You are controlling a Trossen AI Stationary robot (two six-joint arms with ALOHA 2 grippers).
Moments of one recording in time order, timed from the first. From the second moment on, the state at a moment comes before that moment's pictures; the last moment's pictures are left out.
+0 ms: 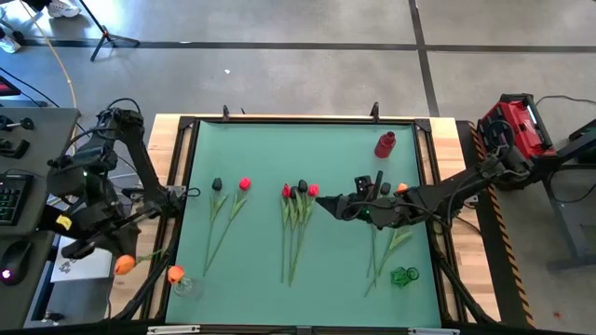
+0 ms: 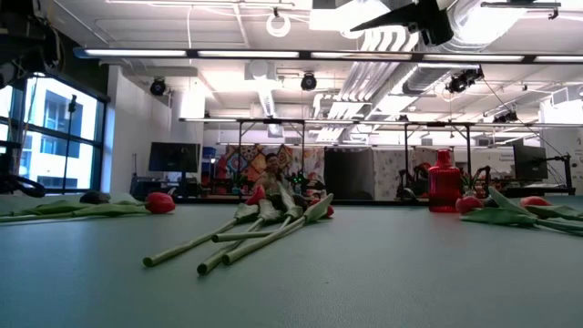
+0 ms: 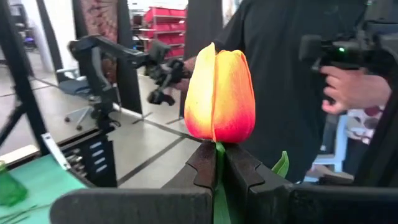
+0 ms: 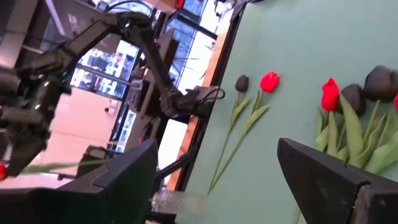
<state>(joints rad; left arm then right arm) -1.28 0.70 1.08 -0.44 -0.30 -0.02 0.38 1.33 0.95 0.01 0.68 1.36</state>
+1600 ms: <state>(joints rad) -1.33 0.91 0.96 0.03 -0.38 0.12 0.39 1.33 0.95 -0.03 0.73 1.41</state>
